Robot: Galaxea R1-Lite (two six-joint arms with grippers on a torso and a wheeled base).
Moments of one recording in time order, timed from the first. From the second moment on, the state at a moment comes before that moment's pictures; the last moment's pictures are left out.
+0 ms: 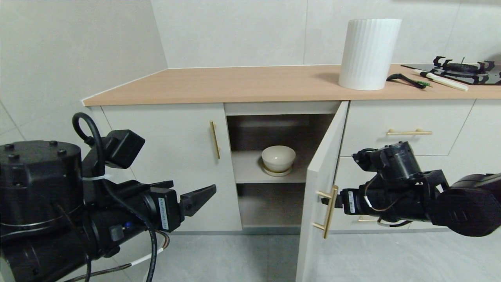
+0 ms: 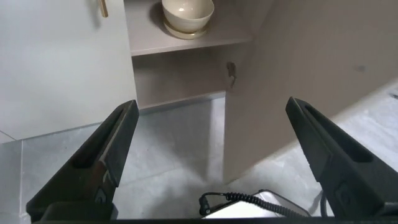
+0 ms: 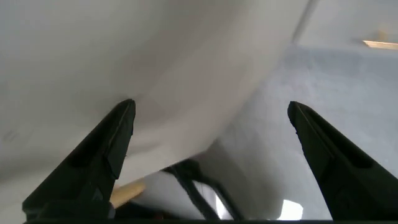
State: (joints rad) left arm -0.59 1.34 -0.60 -0.39 0.15 -0.29; right arm 0.48 1.83 -0.86 -0.29 -0.01 0.35
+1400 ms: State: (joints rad) left arm -0.59 1.35 -0.59 -0.39 0.15 -0.28; right arm 0.47 2.23 -1.31 -0.41 0.01 0.77
